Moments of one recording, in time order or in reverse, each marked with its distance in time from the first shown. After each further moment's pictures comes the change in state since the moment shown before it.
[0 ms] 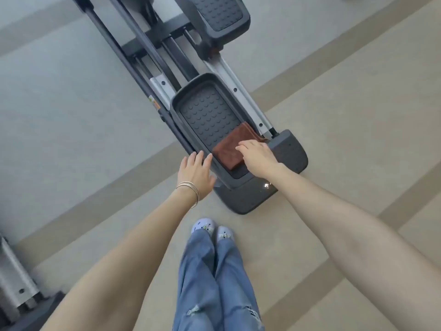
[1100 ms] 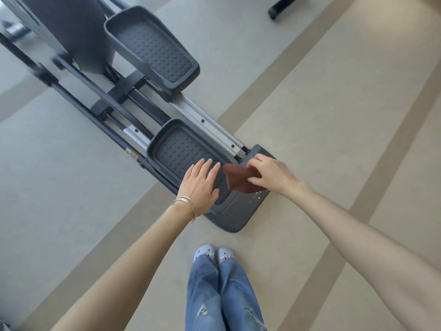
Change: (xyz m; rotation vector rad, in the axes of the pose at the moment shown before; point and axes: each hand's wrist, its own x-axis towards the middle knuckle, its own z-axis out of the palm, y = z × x) left_hand 0.002 0.057 -0.114 0.062 0.137 0.380; right_hand -0.108 0.044 -0.107 0.308 0.190 0.217
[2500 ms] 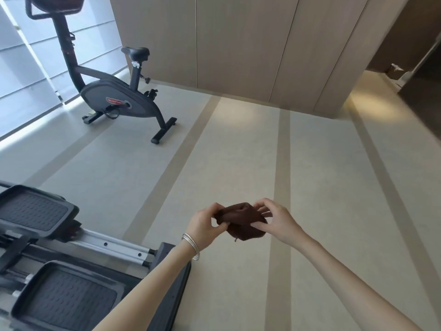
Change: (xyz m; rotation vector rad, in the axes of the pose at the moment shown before) left_hand 0.079 0.528 -0.126 -0.589 0.170 0.453; right_hand -0.417 0.299 -0.219 0.711 0.657 0.264
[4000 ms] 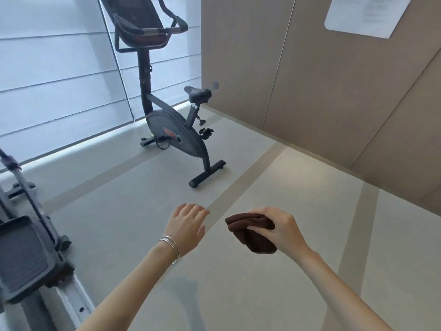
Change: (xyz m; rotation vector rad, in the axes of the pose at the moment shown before) left_hand 0.495 -0.129 -0.119 0.893 0.218 -0.090; right_hand 0.595 0.018 -0.122 -0.119 -0.062 -0.619
